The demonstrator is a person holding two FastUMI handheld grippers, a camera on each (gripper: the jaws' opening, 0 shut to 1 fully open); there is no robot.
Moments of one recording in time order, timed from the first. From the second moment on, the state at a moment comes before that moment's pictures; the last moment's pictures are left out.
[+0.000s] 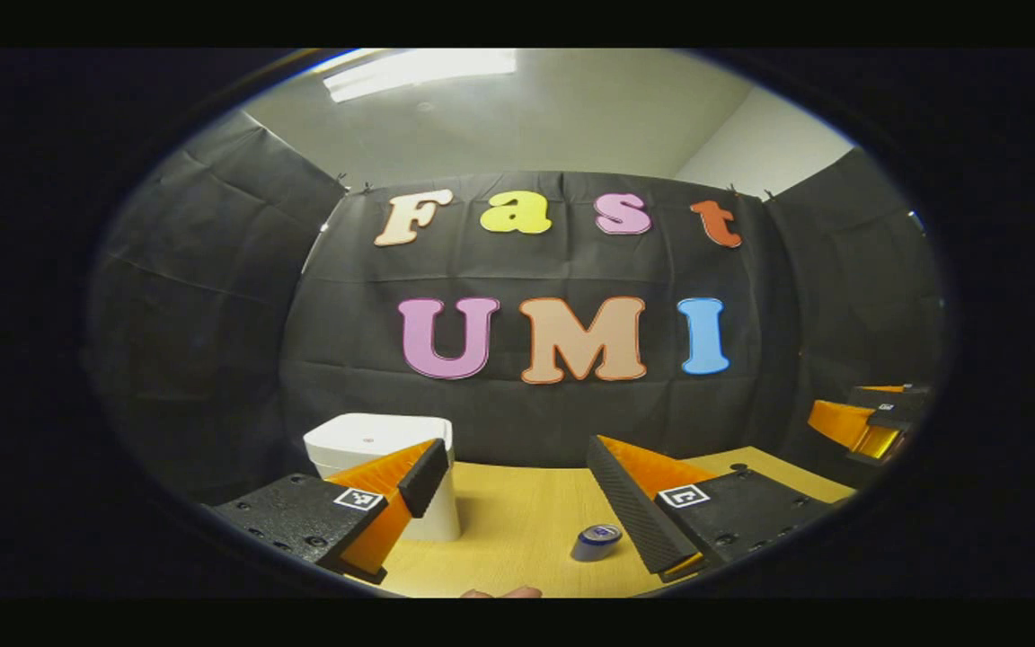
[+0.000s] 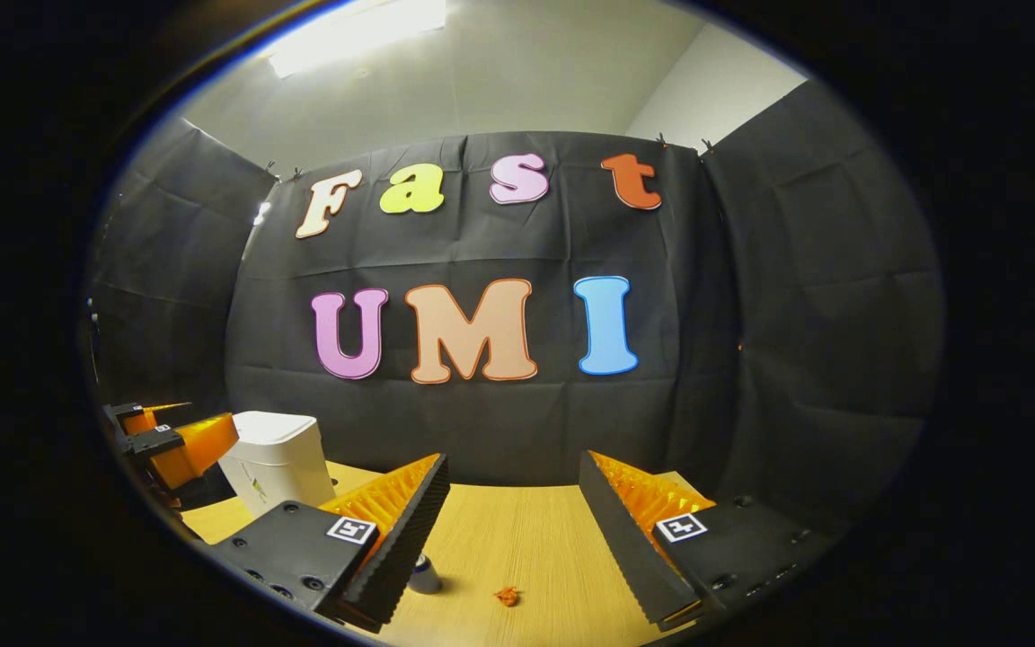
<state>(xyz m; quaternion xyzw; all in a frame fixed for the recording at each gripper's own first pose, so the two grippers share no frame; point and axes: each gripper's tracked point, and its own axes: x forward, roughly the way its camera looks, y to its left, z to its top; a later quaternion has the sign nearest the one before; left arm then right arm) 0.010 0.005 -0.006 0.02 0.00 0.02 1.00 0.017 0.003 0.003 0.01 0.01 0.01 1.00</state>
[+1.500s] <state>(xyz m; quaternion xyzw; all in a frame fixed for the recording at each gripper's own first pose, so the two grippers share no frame) 0.097 0.113 0.043 0.06 -0.05 0.05 1.00 -0.003 0.016 -0.004 -0.01 0.02 -0.02 1.00</state>
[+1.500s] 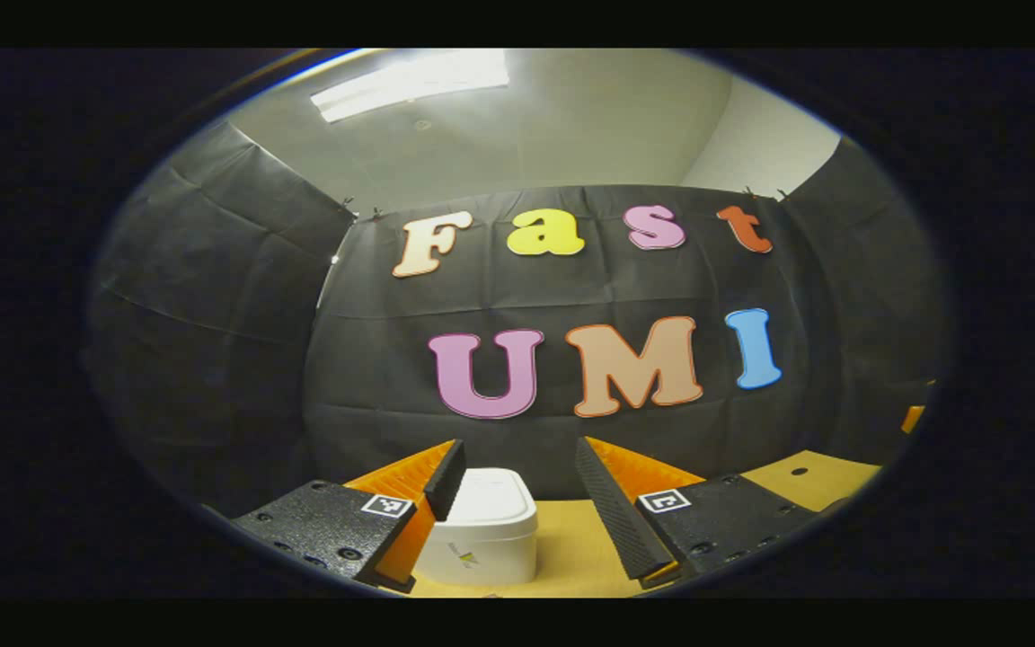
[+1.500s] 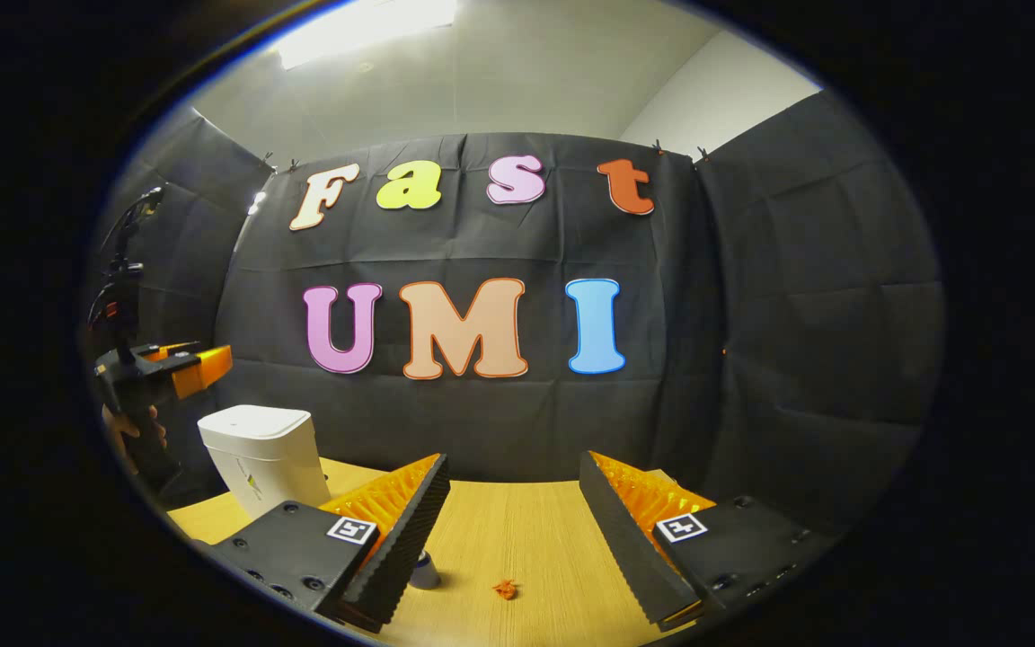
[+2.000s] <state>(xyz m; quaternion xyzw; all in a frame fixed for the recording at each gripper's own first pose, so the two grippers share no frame) 0.170 0.189 -0.072 0.05 0.07 0.09 0.99 -0.016 0.027 -0.019 -0.05 0.05 -0.05 1.00</state>
